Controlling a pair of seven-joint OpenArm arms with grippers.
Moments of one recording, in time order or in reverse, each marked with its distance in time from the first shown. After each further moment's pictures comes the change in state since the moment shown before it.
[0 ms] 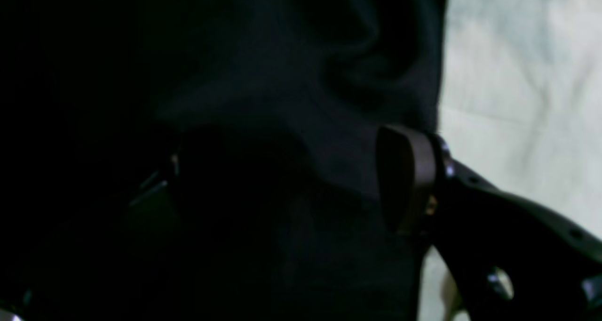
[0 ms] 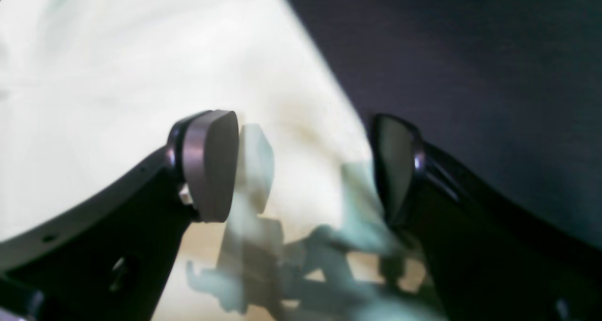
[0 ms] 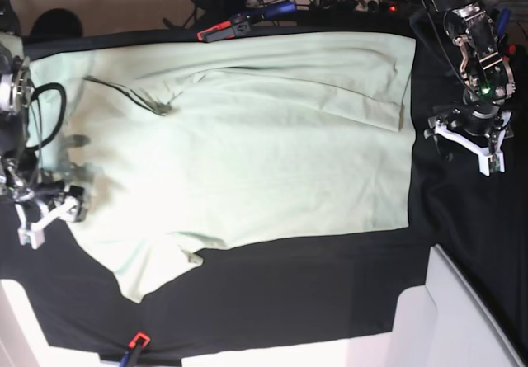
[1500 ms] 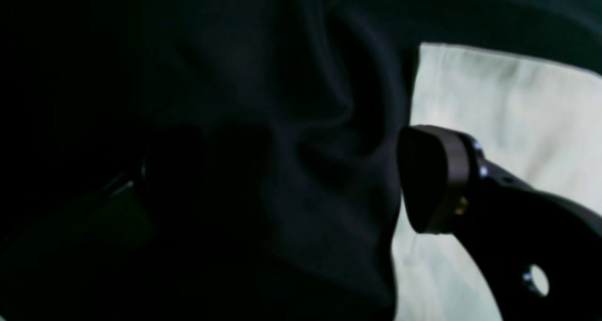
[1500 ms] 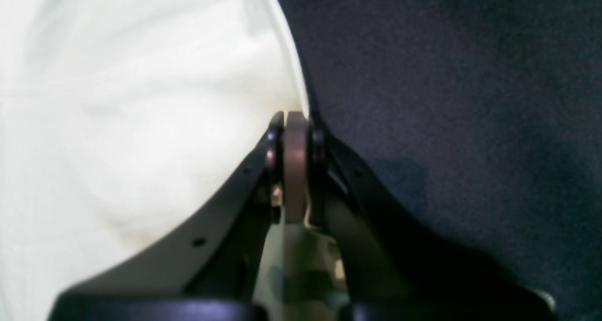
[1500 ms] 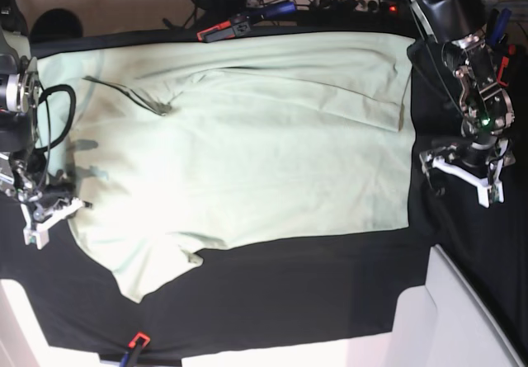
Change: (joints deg) left arm -9.0 1.0 0.5 -4.5 0.1 0.0 0.0; right arm 0.0 -1.2 -0.1 0.0 0.0 -4.5 0.2
